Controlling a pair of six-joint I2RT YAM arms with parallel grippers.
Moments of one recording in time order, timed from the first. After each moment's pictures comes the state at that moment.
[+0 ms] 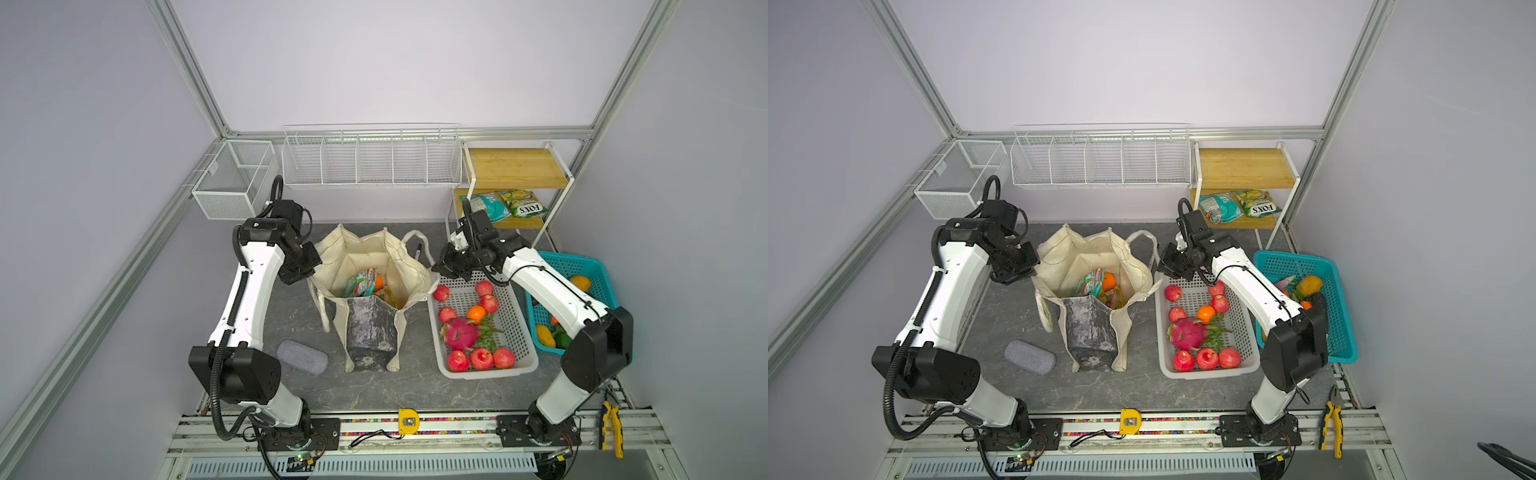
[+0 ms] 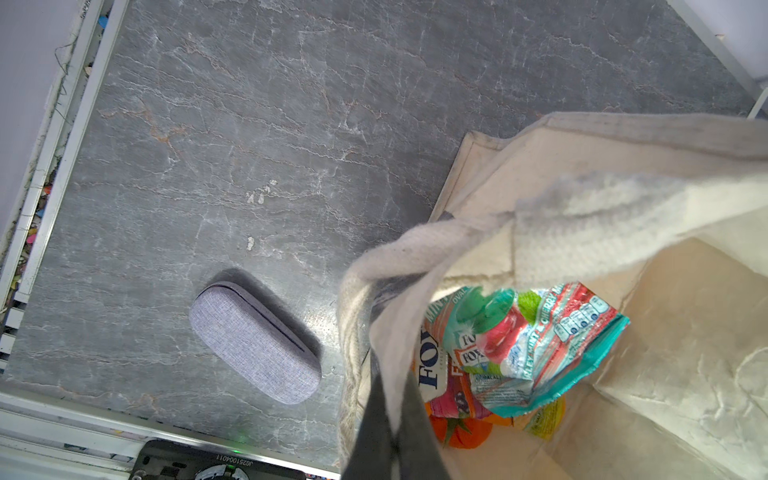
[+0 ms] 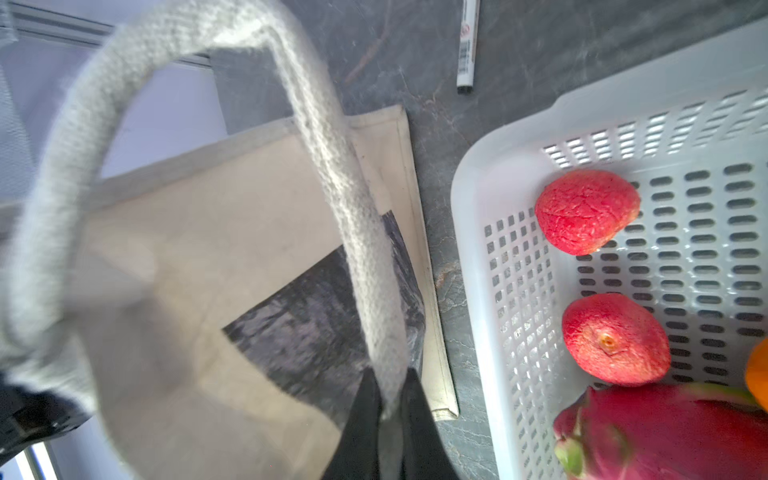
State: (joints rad) left arm -0.11 1.59 1.77 -1.40 0.05 -0.55; right arm 0.48 1.65 1.58 -0.84 -0.37 0.84
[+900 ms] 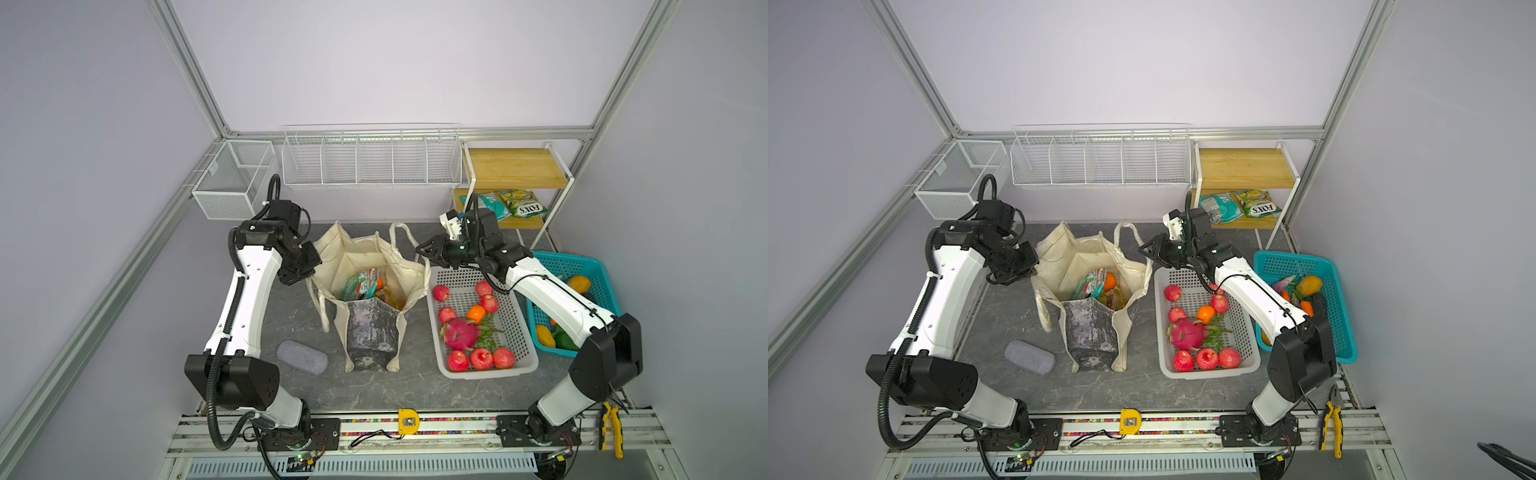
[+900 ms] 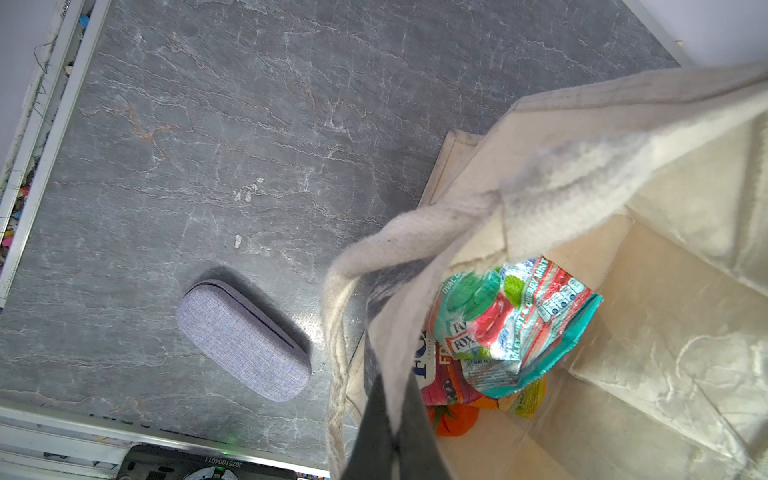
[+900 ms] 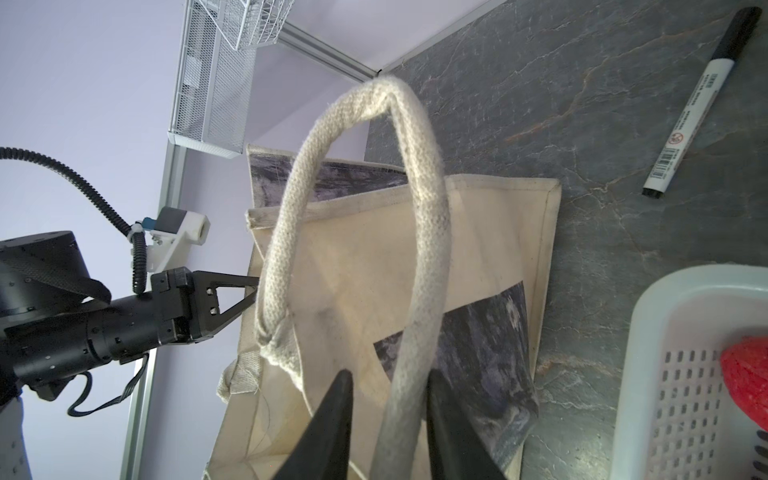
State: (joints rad) left arm -0.11 1.55 1.76 -1.40 0.08 -0.56; right arm 0.49 1.63 1.44 -0.37 -0.58 0.82
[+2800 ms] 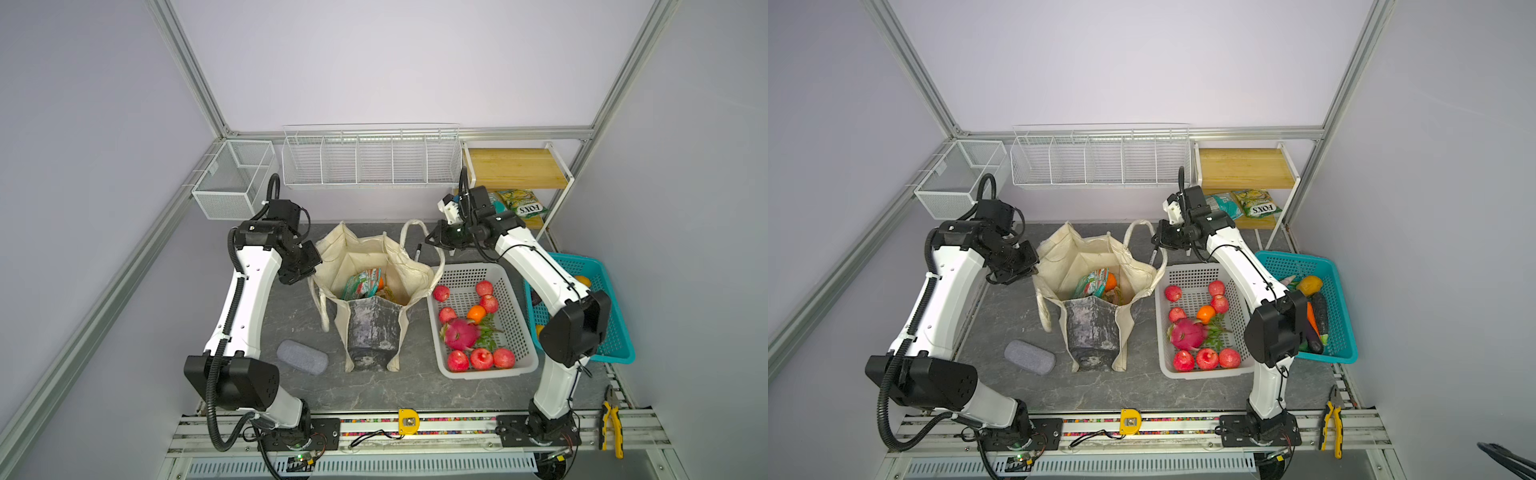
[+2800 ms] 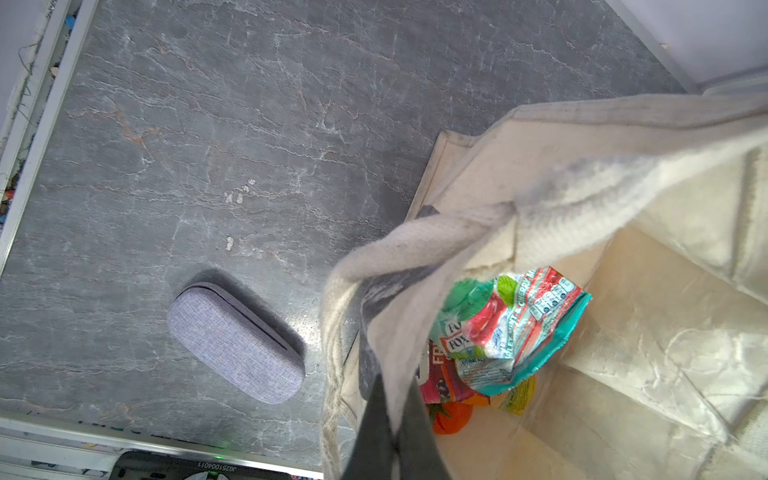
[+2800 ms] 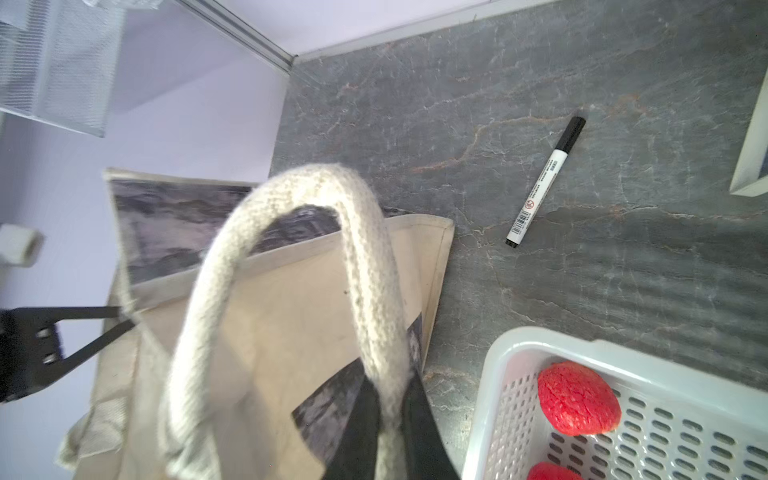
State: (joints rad) left arm -0.11 1.55 1.76 -1.38 0.11 -0.56; right arm 0.44 1.84 1.90 -0.83 -0.44 0.48
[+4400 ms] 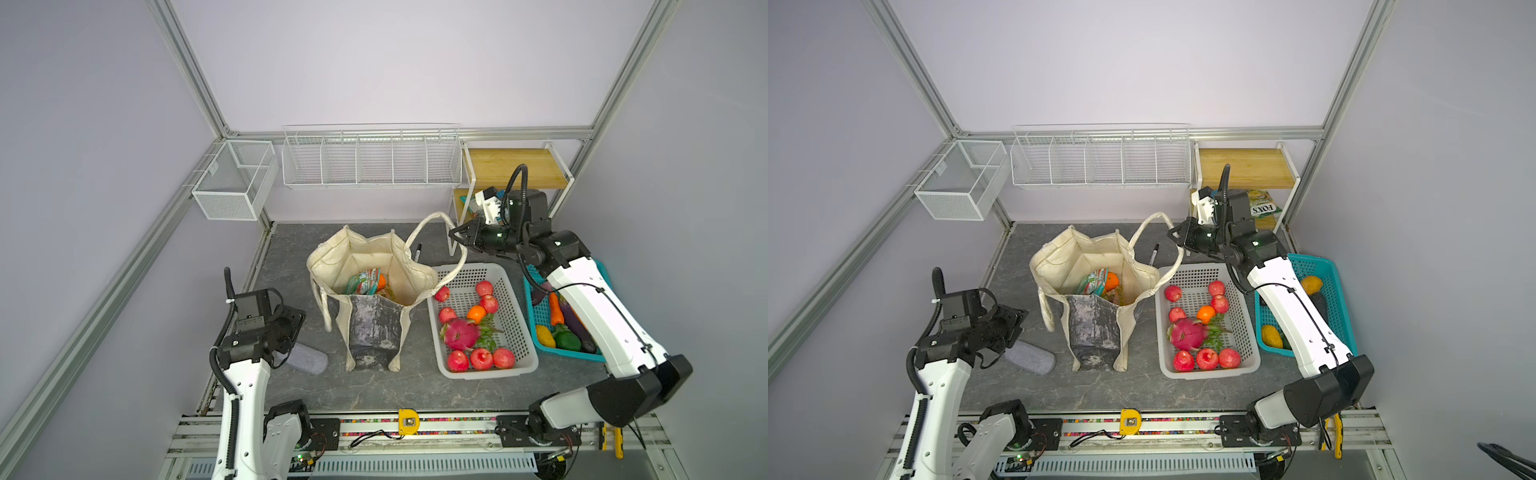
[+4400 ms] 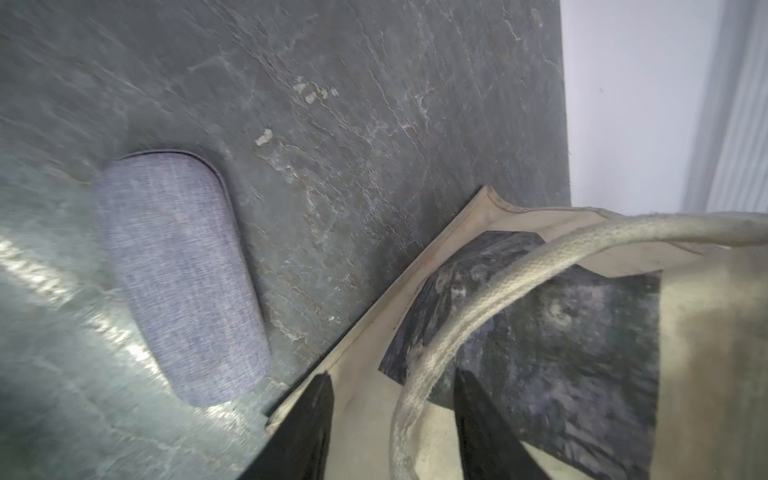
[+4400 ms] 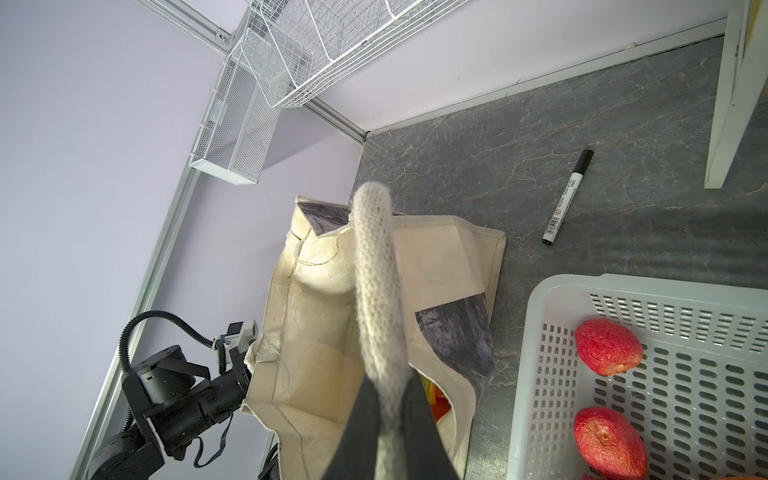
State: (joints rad) left arm 0.17 0.80 0.77 -0.85 0.32 -1.00; right arm 0.39 1.46 1.64 -0.72 -0.48 0.64
